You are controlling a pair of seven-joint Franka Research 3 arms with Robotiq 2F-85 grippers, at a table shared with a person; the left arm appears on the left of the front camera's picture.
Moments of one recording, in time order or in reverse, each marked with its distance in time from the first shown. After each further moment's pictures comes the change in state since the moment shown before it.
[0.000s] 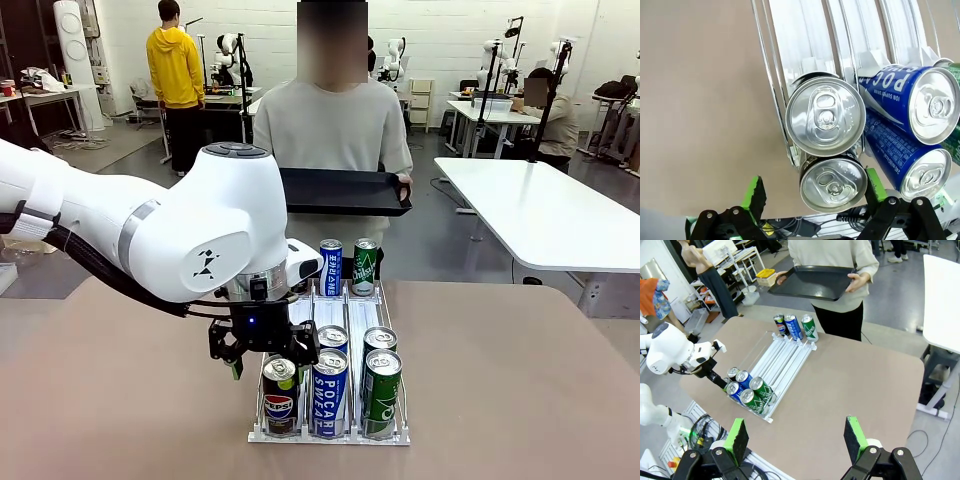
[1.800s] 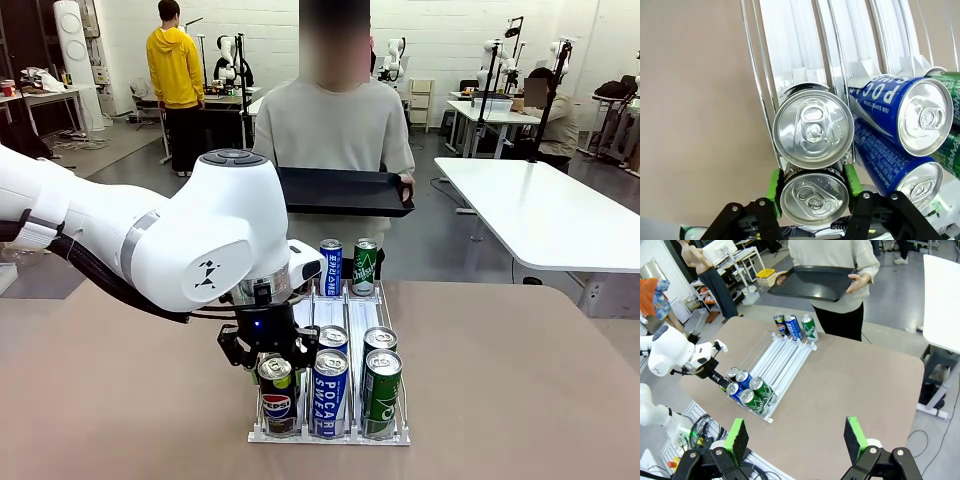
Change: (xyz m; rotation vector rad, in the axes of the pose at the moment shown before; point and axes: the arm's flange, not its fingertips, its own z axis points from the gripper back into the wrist) left arm 0.000 -0.005 -0.005 -0.029 -0.042 -0.003; right arm 0.000 0.000 0.000 0.000 0.000 0.000
